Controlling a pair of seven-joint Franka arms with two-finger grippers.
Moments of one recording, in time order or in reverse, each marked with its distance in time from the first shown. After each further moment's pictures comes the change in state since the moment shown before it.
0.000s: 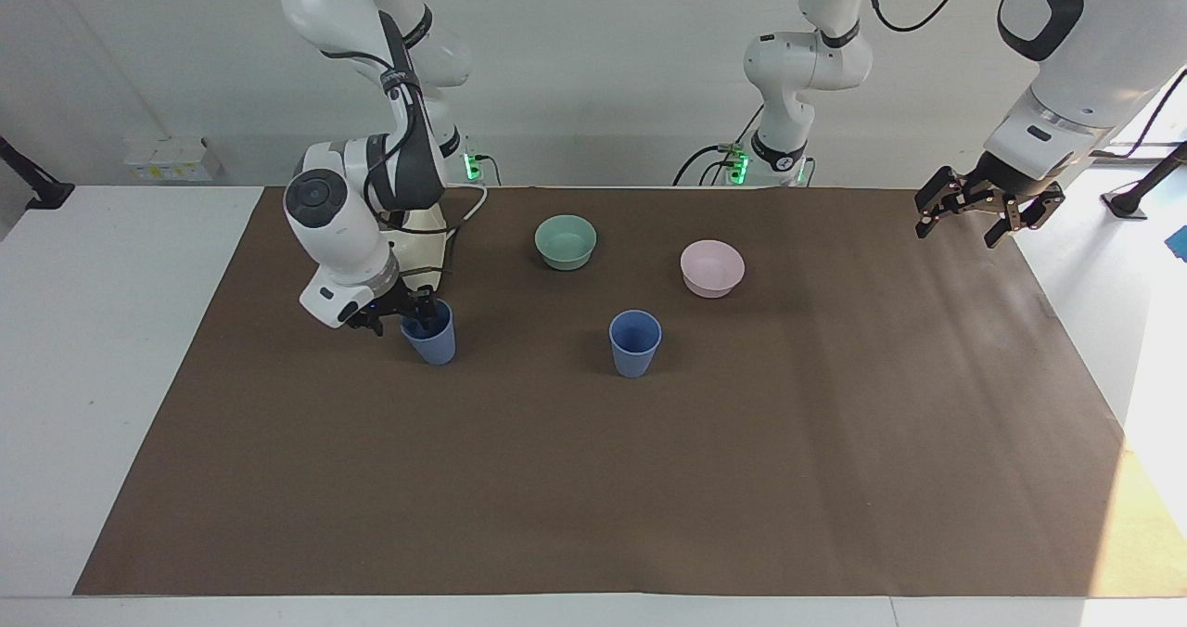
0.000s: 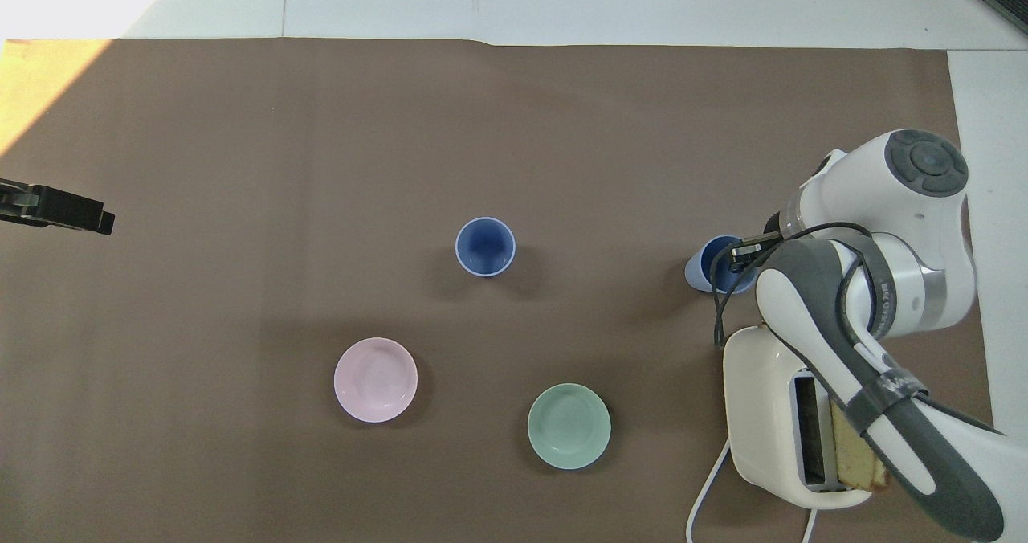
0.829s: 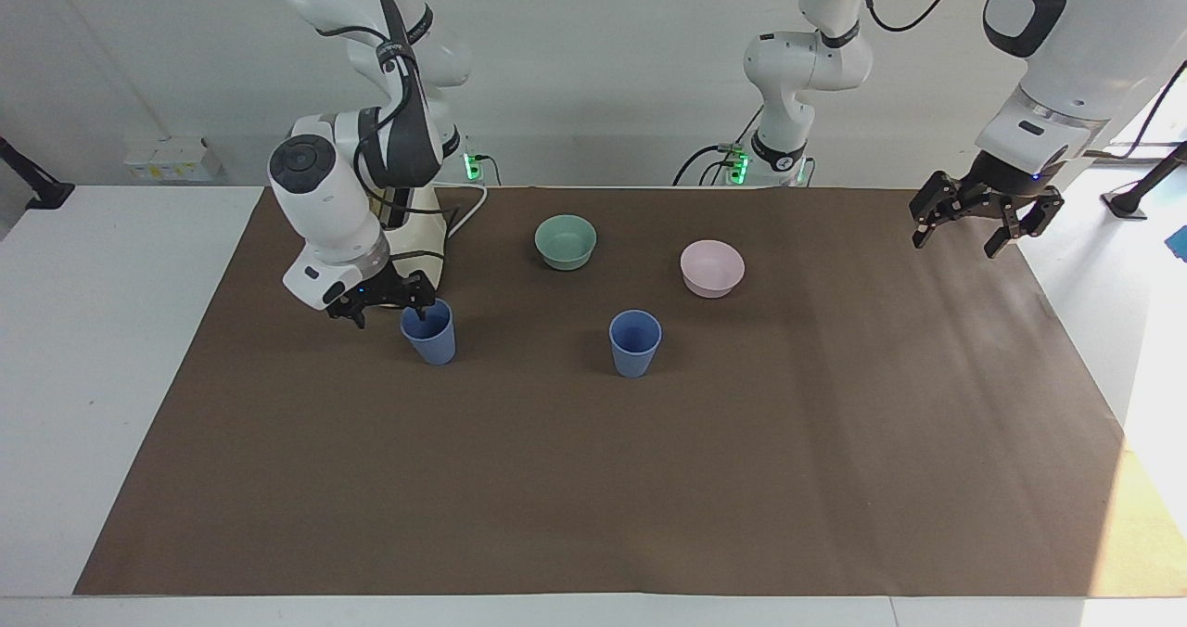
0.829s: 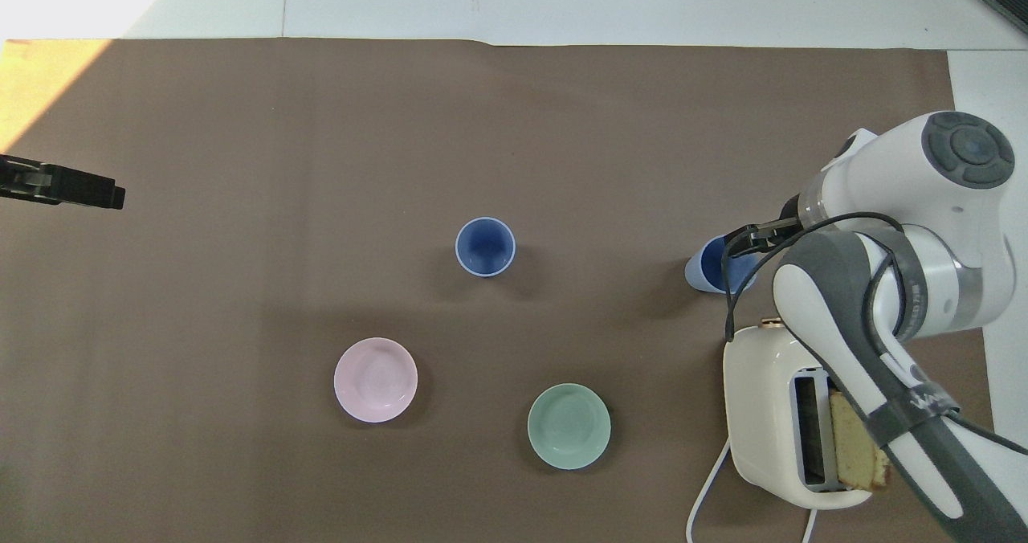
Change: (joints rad) left arm -0.014 0.000 0.002 -0.002 0.000 0.070 -0.004; right arm 0.000 -0.037 0.001 0.039 0.000 -0.023 0.000
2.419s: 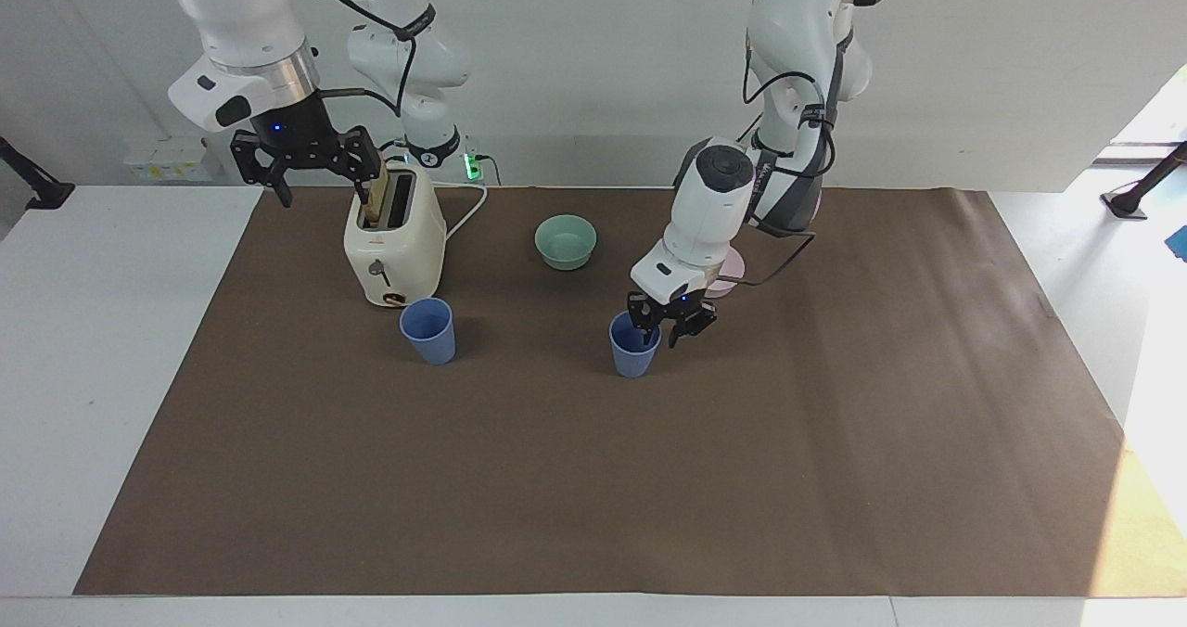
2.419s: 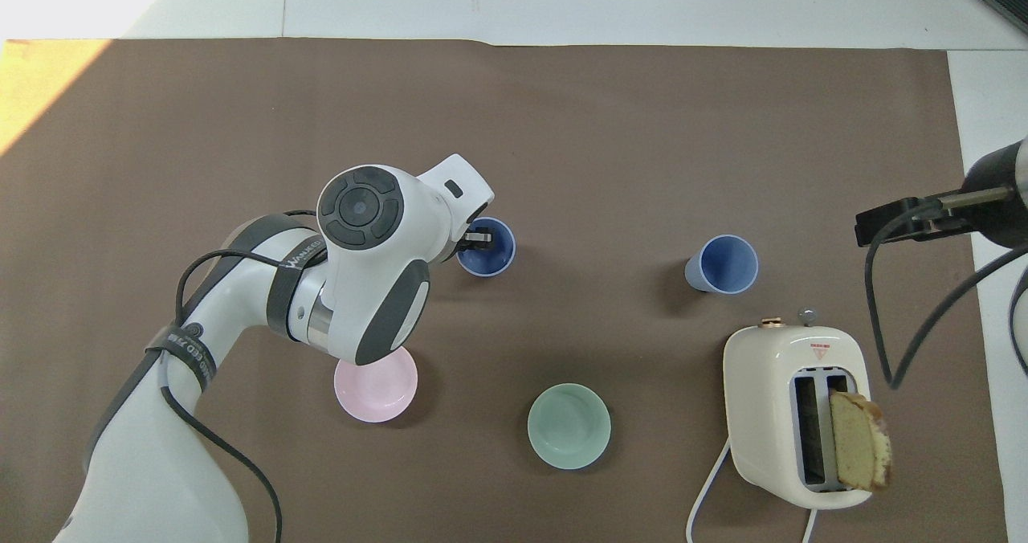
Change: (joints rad) left arm -0.510 0.292 -0.036 -0.226 -0.066 0.603 -0.561; right arm -0.022 -0.157 -0.001 0.424 -0.003 -0.521 0.000
